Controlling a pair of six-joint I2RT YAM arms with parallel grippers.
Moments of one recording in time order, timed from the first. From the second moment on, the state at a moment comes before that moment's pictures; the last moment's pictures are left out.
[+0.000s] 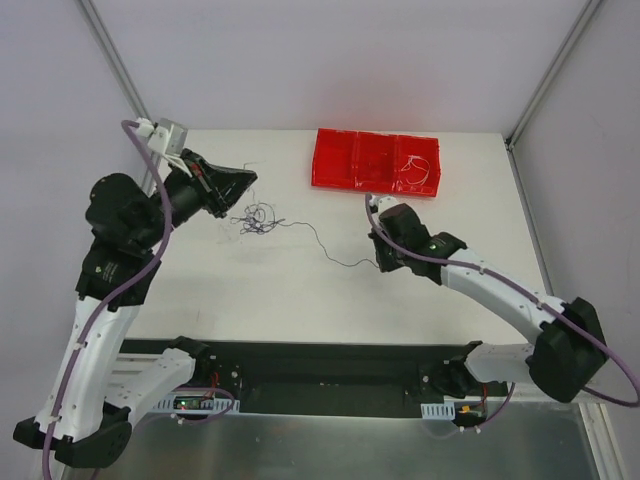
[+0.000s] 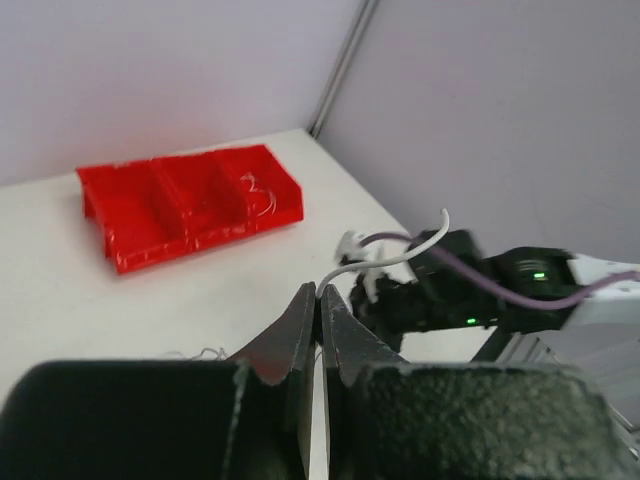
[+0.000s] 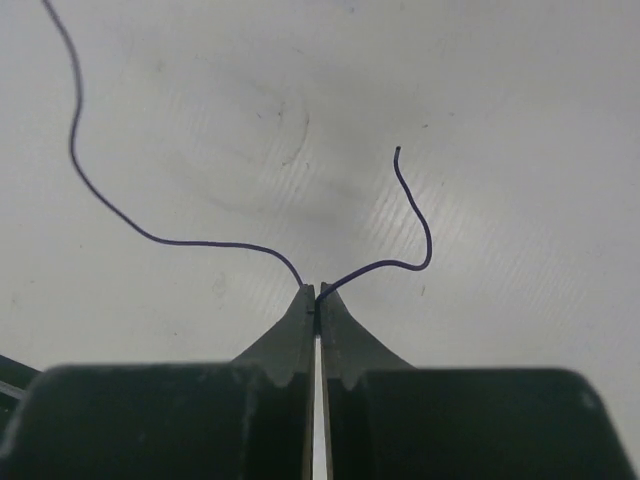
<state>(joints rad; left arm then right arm) -0.33 0.85 1.25 -0.37 0.41 -0.44 0.71 1.23 0.93 -0.54 0.13 0.22</state>
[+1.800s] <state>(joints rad) -0.33 1.19 2.11 -0.38 0.58 -0.60 0.75 1.91 1.08 0.13 0.02 0.57</state>
